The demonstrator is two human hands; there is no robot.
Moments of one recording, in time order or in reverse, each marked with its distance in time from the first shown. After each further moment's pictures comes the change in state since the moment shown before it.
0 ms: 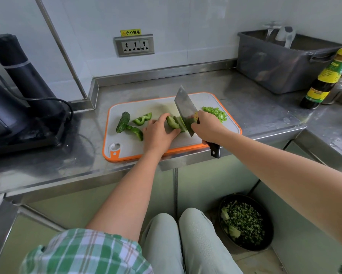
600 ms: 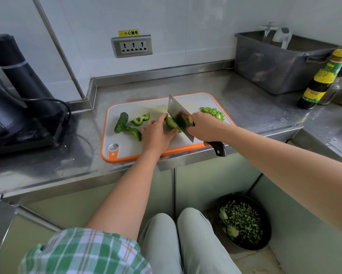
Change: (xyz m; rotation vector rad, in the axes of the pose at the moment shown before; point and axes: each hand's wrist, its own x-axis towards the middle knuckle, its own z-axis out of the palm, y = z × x) left_hand 0.000 0.002 -0.003 0.073 -0.022 0.032; right_hand -0.011 -0.011 -0.012 -0.171 -0.150 -0.054
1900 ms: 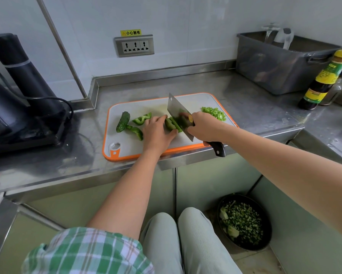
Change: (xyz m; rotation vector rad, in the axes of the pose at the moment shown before) left_hand 0.003 -0.005 0.002 0.063 0.014 -0.010; right_hand -0.001 -0.004 0.001 0.000 0.011 0.000
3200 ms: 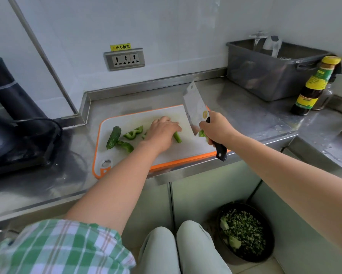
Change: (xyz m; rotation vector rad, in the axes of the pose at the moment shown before) left_hand 0.044 0.042 -0.011 0.399 -0.346 0.385; right_hand 0.012 0.046 -0.023 0.456 0.236 0.124
